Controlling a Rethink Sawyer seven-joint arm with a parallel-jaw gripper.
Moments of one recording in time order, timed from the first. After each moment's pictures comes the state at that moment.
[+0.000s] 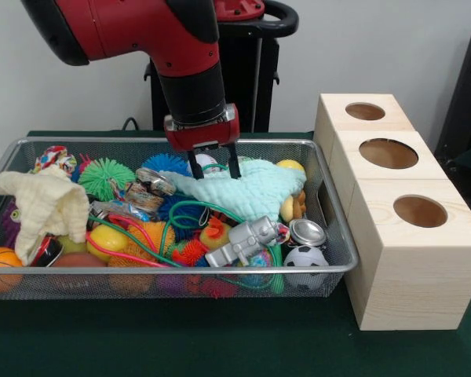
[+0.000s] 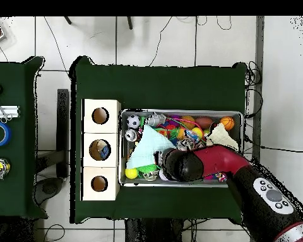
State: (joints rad) arm -0.87 -0.55 0.66 1.88 -0.73 0.56 1.90
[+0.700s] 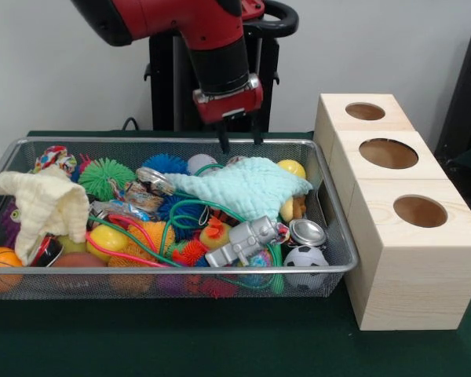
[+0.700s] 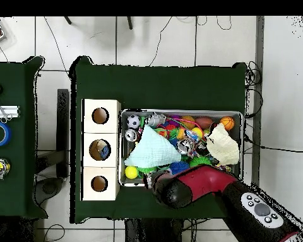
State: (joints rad) arm -0.86 -0.62 0.66 2.10 -0.79 0.44 1.90
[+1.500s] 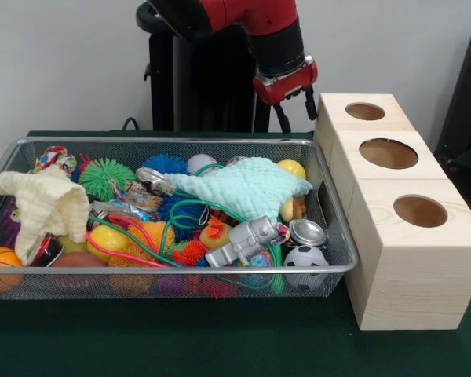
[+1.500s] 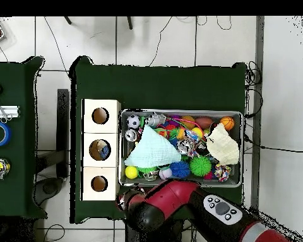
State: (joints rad) arm -0.69 -0.60 0.63 2.24 -0.85 0.23 1.90
